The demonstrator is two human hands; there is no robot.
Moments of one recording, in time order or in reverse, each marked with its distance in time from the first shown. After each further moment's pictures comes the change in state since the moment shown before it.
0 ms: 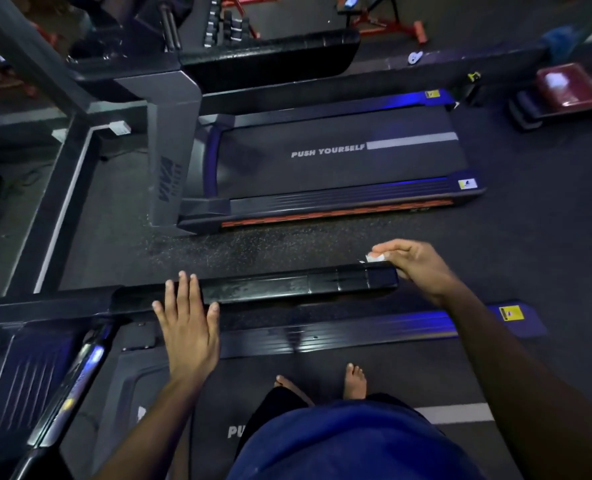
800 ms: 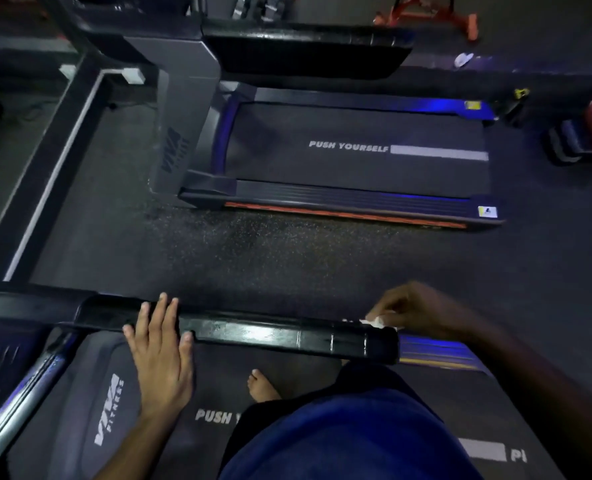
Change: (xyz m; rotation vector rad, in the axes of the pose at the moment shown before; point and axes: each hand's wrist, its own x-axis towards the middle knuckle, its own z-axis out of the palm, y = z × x) left_hand 0.008 0.022 0.002 -0.103 0.034 -0.166; right_hand 0.059 -0.064 -0.021 -0.810 -0.647 -0.001
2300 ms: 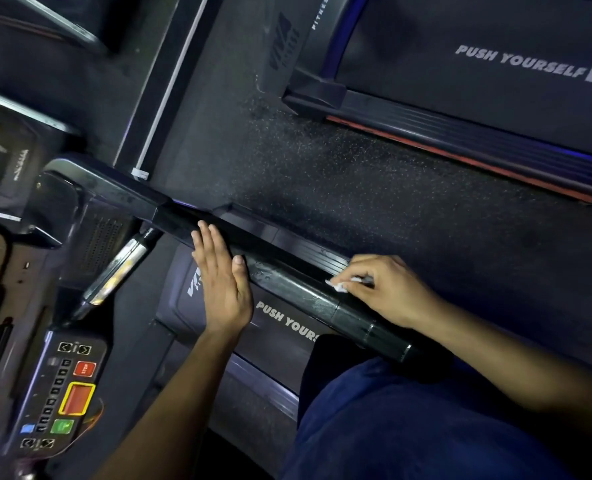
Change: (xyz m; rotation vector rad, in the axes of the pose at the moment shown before) left_hand 0.006 0.055 0.011 -0.040 0.062 -0.346; right_hand 0.106 -0.046 0.055 0.062 -0.147 -0.309
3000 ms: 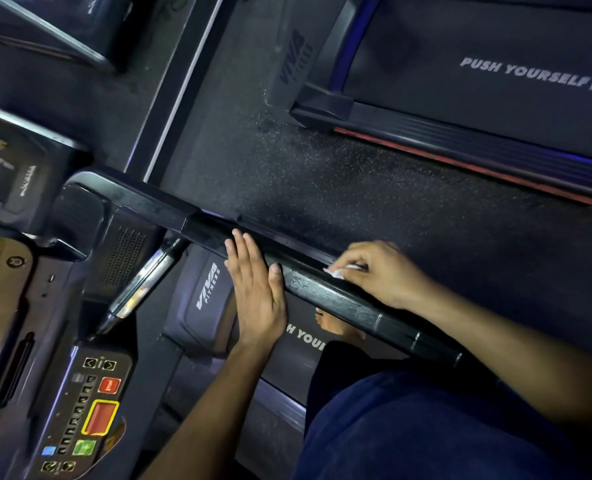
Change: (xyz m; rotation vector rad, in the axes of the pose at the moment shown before) left_hand 0.002 -0.011 -0.002 -0.024 -0.039 0.014; right_hand 0.055 -0.033 0.031 -0.058 0.038 0.018
